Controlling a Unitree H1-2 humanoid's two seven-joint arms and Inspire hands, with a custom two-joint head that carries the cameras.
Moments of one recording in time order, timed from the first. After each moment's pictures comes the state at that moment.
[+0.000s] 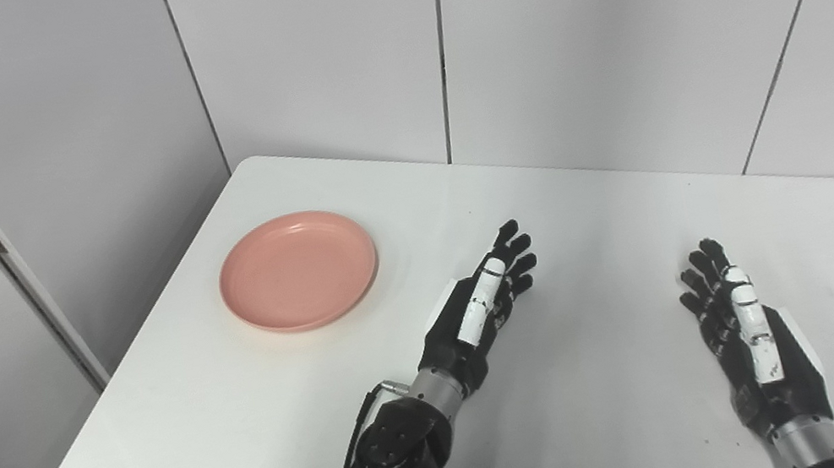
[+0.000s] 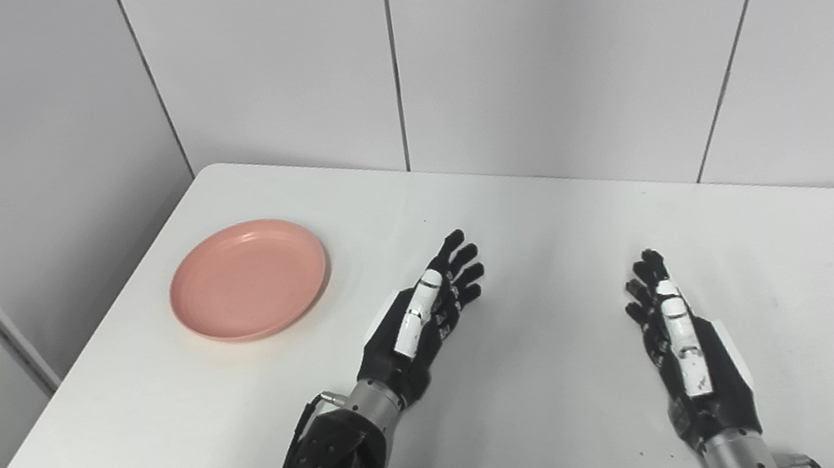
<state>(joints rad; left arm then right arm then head) -0.30 -0.06 -0.05 0.29 -0.12 -0.02 -0.17 -0.24 -0.07 0.01 0.15 0.18 0.05 0.18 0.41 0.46</state>
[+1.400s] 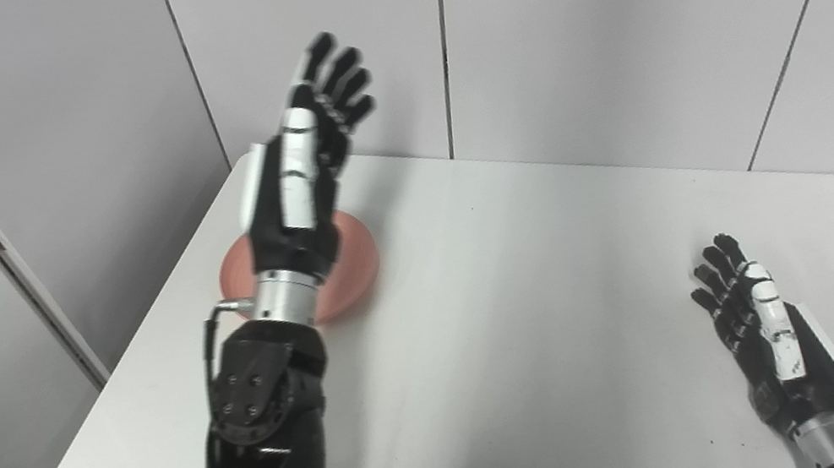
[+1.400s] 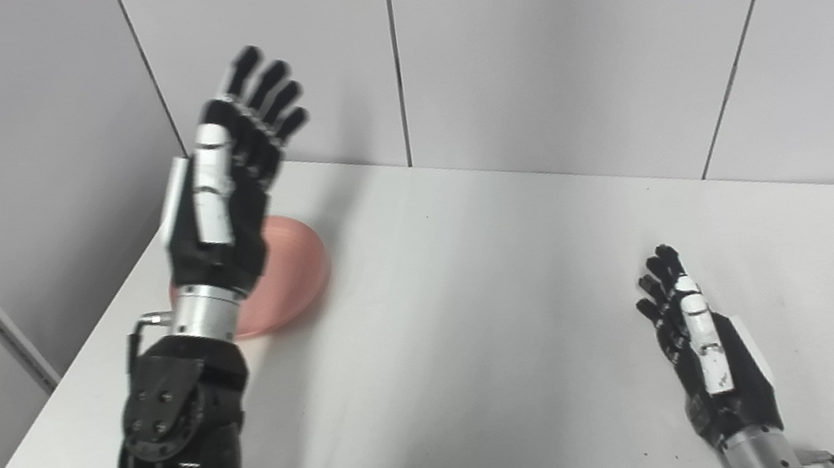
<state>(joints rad) -0.33 0.05 0.24 -0.41 -0.17 0.21 0.02 -0.26 -0.11 -0.01 0.17 0.21 0.05 0.22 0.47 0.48</state>
